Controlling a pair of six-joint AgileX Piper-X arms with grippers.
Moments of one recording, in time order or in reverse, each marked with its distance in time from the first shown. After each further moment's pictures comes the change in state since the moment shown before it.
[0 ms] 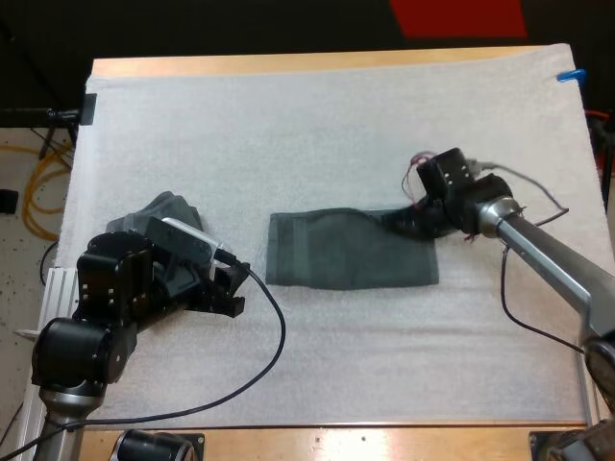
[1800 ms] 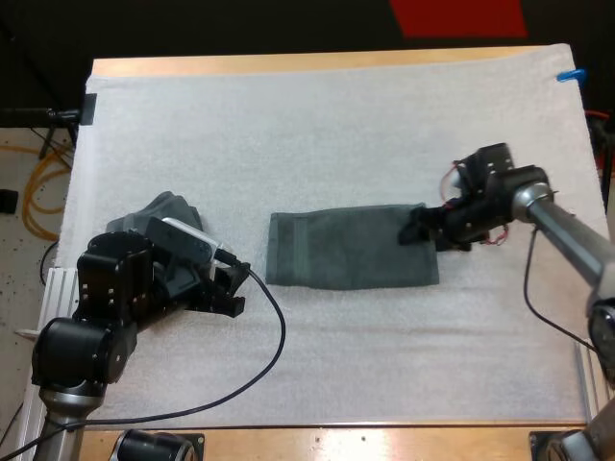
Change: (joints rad) left arm 0.000 0.000 0.000 0.000 0.000 0.000; right arm -0.169 0.097 0.007 0.107 -0.561 -0.084
